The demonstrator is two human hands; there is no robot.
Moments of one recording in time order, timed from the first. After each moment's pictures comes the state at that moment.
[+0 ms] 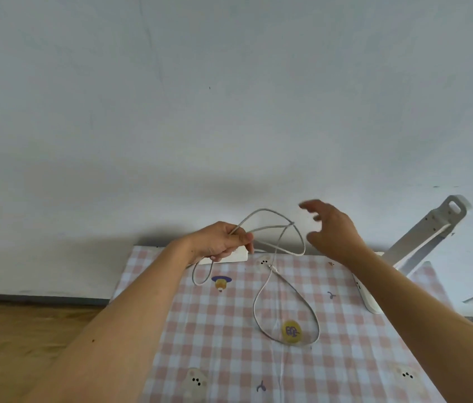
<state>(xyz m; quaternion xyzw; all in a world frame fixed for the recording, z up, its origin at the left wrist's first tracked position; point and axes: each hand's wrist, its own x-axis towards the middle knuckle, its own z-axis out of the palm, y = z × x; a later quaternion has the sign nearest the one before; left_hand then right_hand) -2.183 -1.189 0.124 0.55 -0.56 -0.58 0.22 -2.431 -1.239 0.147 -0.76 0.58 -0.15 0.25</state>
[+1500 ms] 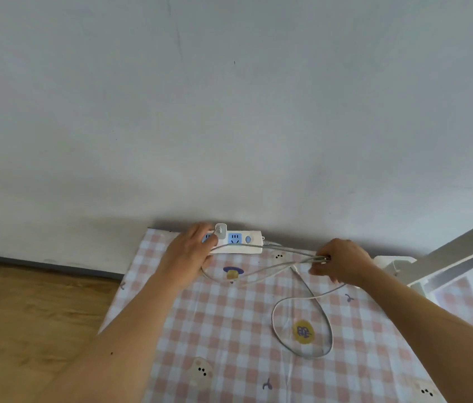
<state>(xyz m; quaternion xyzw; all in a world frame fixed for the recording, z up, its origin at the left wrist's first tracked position) -2.129 -1.138 0.050 0.65 -0.76 0.05 0.05 -2.439 -1.260 0.067 -0.79 0.56 0.10 0.23</state>
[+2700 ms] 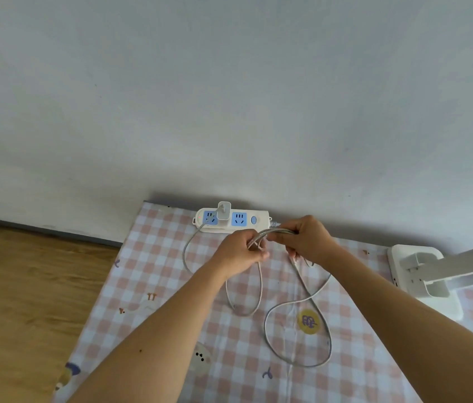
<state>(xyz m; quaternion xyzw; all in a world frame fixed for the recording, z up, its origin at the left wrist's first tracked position) -2.203 -1.173 0.004 0.69 -0.49 -0.46 0.26 -2.363 -1.256 0.041 -0.72 0.49 -0.08 0.49</state>
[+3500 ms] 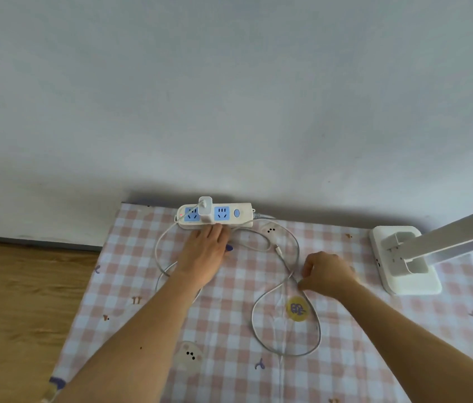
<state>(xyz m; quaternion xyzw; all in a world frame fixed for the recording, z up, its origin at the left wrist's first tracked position) -2.180 -1.156 -0.028 0.68 -0.73 0.00 -0.06 -2.432 -1.217 0.002 -0.70 0.63 0.20 0.28</state>
